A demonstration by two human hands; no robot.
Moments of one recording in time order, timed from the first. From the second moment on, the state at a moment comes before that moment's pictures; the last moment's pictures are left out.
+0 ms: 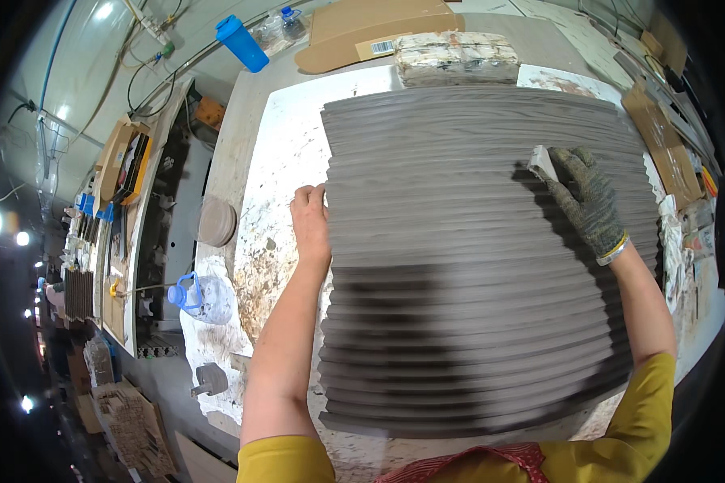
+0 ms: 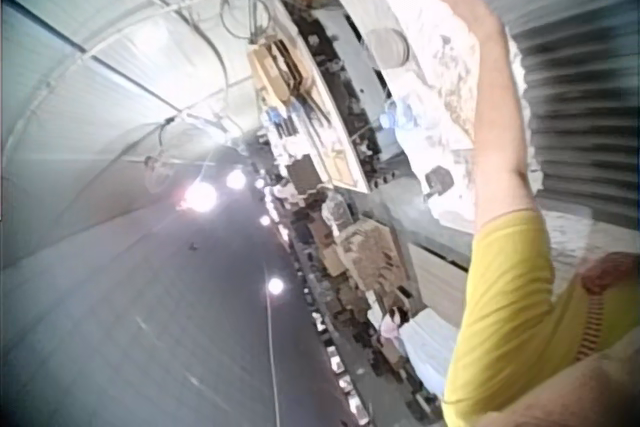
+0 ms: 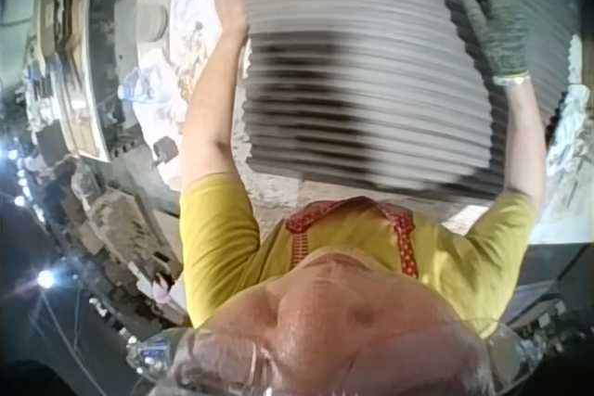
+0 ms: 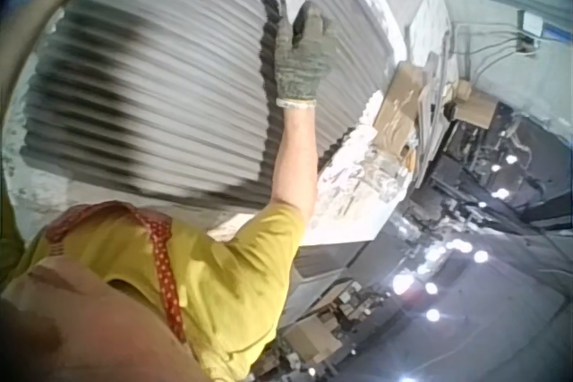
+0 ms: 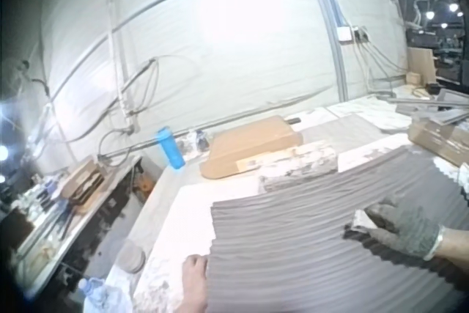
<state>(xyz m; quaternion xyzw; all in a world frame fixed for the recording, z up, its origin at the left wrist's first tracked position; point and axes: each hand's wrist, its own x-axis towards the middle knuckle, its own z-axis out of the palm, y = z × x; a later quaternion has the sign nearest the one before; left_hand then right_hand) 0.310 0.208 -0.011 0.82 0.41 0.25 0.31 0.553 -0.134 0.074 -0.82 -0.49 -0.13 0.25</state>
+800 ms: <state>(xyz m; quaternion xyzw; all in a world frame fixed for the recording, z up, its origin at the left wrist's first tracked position) 0.292 0.216 -0.011 0.86 0.32 0.31 0.26 0.397 -0.037 0.141 -0.71 -0.27 0.21 0.62</state>
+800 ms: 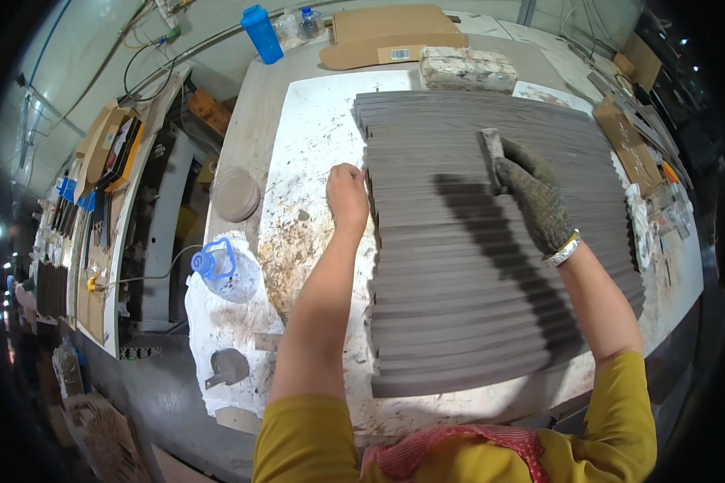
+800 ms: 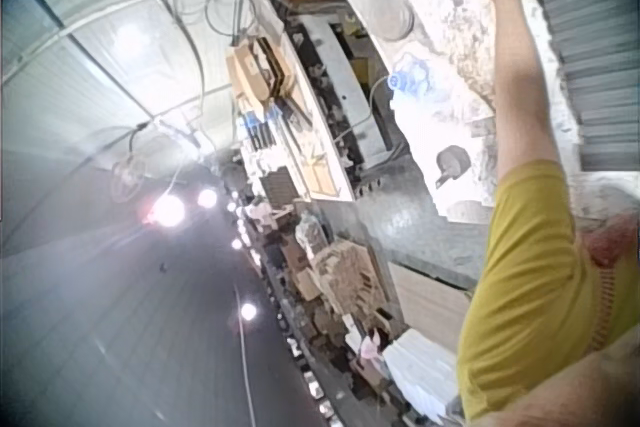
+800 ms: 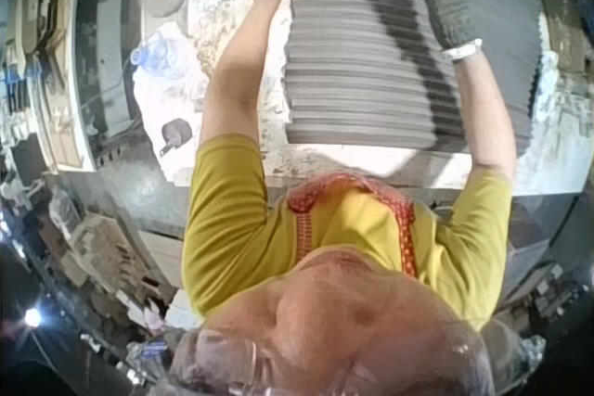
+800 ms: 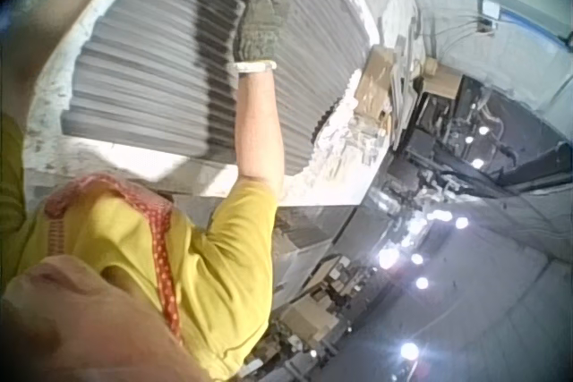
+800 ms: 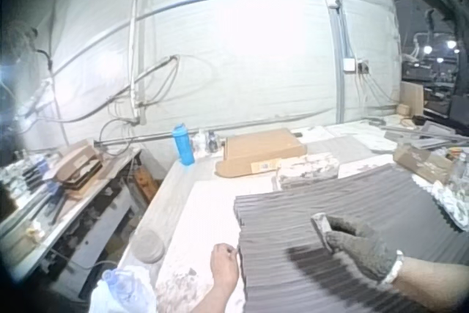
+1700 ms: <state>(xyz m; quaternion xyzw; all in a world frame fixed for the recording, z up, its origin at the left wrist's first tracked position) -0.040 0.006 0.032 0.78 0.23 0.22 0.53 0.197 0.013 0.101 -0.41 -0.11 0.65 0.63</state>
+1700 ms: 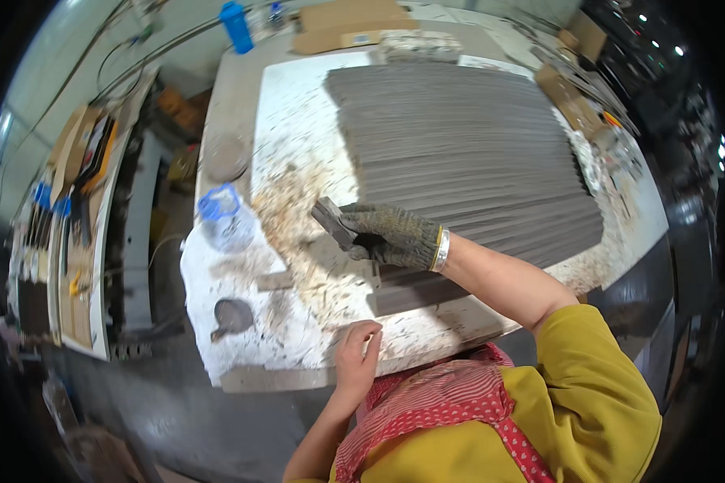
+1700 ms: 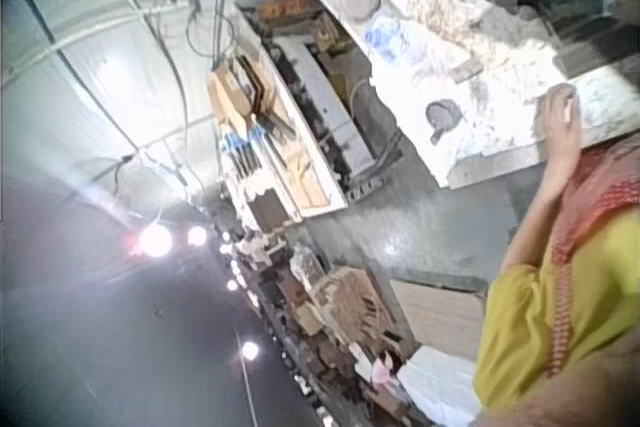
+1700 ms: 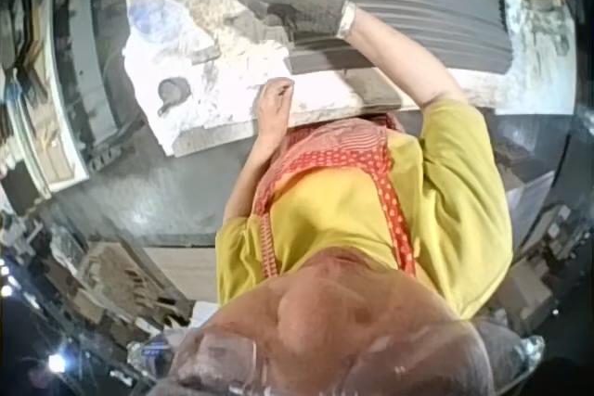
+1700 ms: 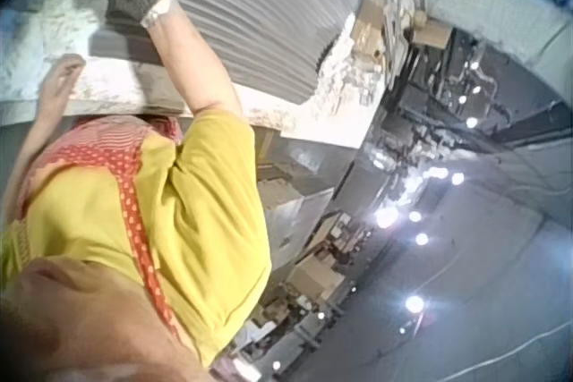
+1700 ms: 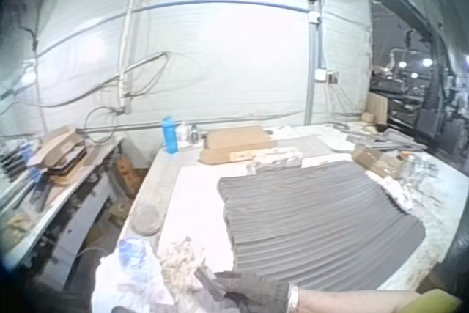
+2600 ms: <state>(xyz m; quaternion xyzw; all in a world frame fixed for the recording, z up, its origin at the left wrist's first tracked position) 0.244 0.193 -0.028 0.86 0.29 0.33 0.26 0.452 0.077 0.074 -0.79 -0.59 -0.12 0.14</state>
